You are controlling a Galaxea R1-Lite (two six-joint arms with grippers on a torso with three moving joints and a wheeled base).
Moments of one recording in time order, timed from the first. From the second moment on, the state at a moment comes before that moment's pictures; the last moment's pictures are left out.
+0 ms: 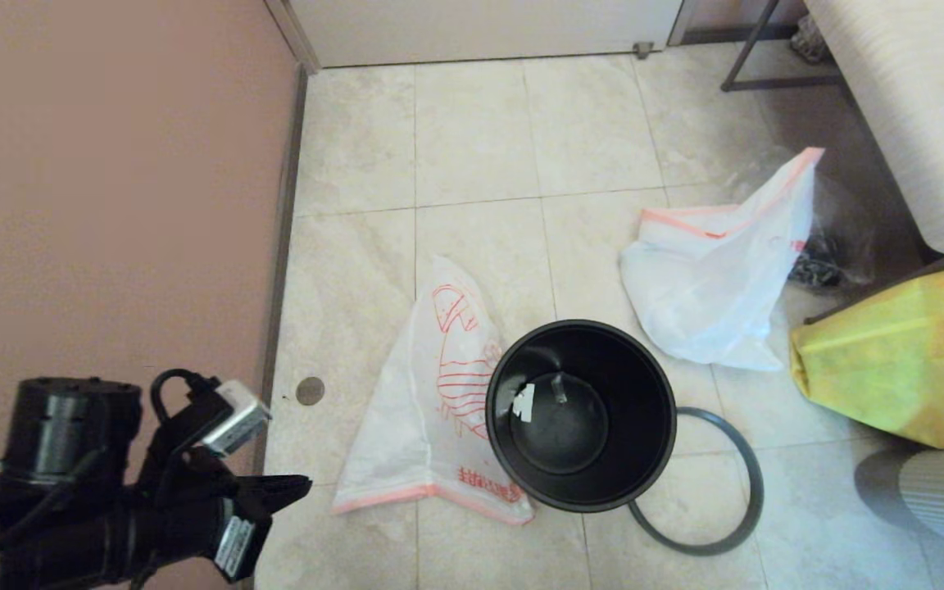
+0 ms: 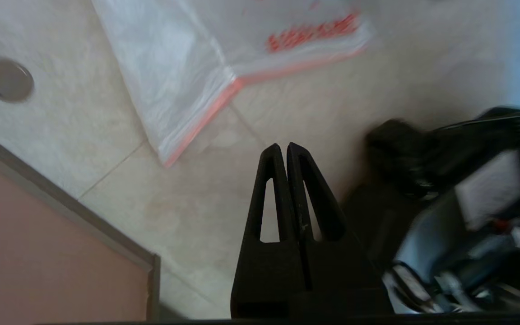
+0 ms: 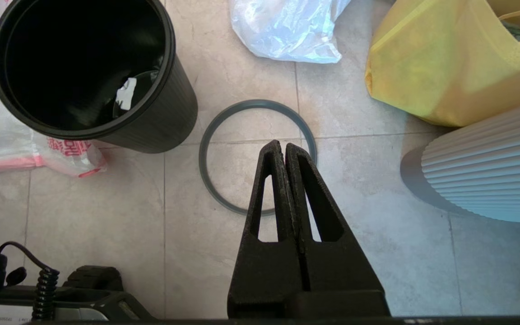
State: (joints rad) left arm -0.27 1.38 -0.40 -0.31 -0.20 0.33; right arm 0.01 0.00 0.00 0.00 0.02 -0.01
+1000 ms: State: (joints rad) left arm -0.31 2.42 -0.52 -1.12 0.14 0.43; right arm 0.01 0.00 0.00 0.00 0.02 -0.01
